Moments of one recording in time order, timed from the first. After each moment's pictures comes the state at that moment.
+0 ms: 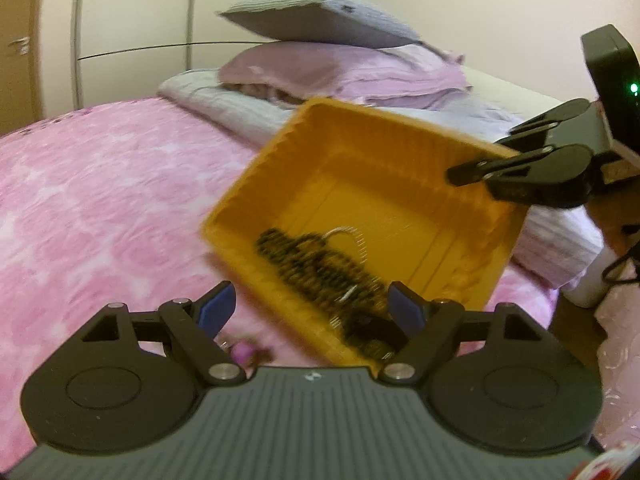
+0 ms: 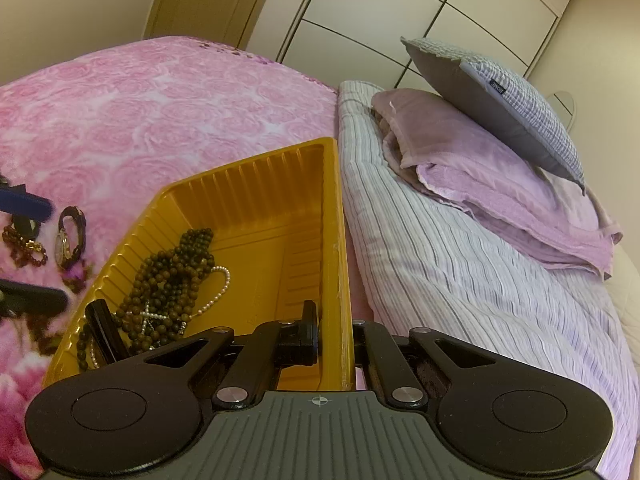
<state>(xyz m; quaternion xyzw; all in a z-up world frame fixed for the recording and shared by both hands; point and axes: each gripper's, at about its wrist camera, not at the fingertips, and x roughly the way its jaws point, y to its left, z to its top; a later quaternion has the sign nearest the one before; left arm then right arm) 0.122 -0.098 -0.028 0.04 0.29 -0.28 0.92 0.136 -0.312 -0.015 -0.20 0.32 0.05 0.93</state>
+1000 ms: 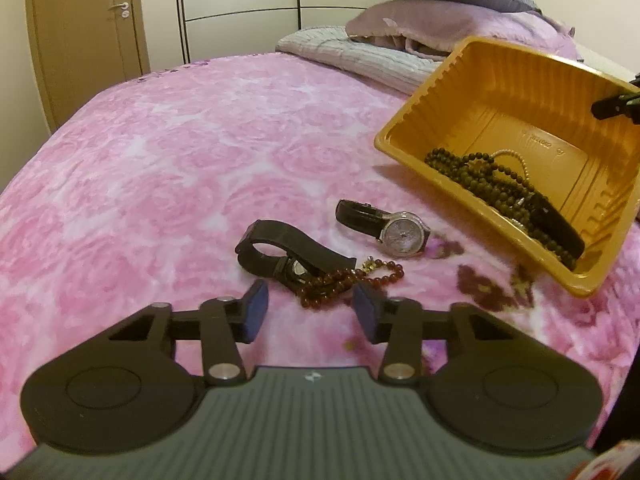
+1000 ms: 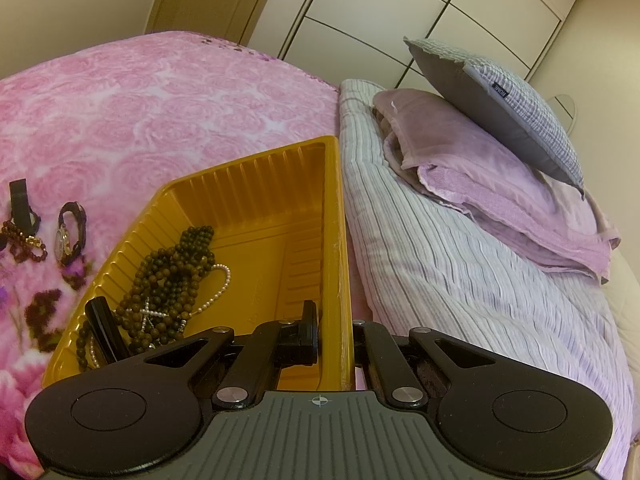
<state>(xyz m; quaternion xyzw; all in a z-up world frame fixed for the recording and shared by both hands) 0.119 -0.016 -0.075 0.06 0.33 -0.12 0.93 0.137 -0.310 -0.016 -0.21 0.32 0.05 0.92</state>
